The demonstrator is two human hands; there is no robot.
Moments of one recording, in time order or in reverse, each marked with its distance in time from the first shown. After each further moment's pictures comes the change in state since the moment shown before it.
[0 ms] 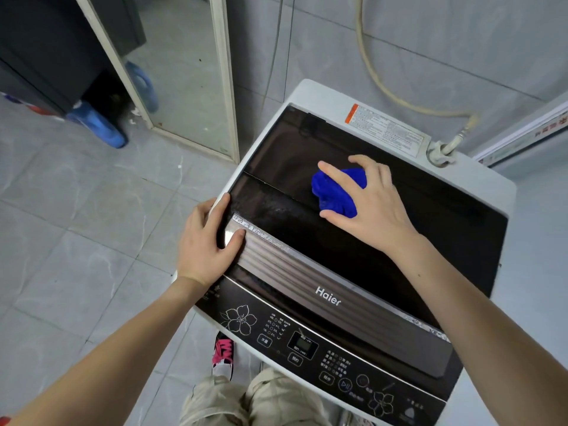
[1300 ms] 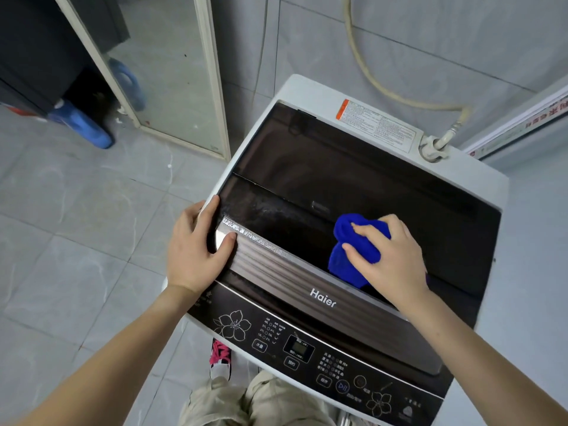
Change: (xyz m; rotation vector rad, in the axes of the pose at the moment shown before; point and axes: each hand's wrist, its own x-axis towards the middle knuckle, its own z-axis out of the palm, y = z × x) left_hand 0.000 0.005 -0.002 0.010 -0.006 -0.028; right_hand -0.088 0.007 0.026 0.123 0.110 0.236
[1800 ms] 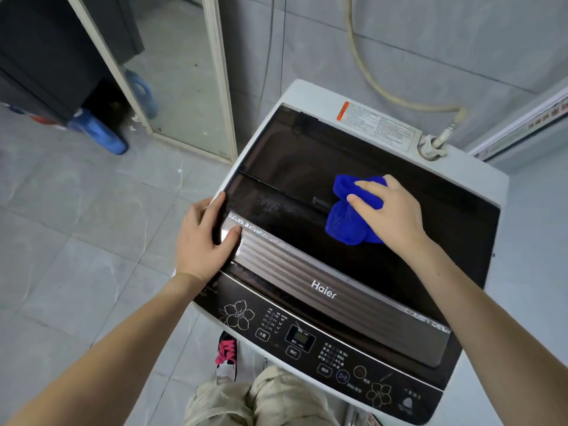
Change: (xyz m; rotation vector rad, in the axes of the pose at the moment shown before) left_hand -0.001 0.002 -0.002 -0.033 -0.010 -0.020; right_hand 0.060 -0.001 -0.019 0.120 -0.142 0.214
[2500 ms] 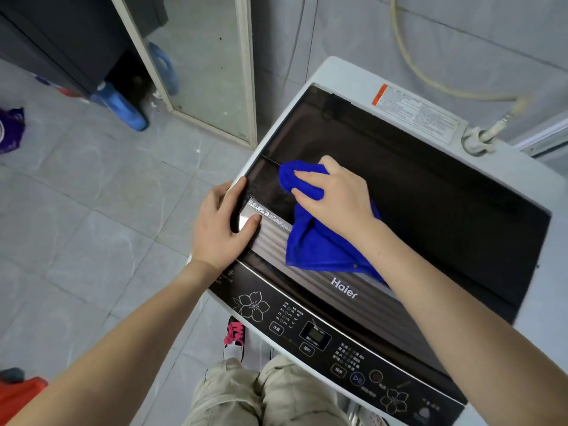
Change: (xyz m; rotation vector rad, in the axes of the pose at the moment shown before) left_hand 0.001 -0.004 0.002 0.007 0.019 0.006; right_hand 0.023 -0.091 0.061 0.046 -0.053 -0.401
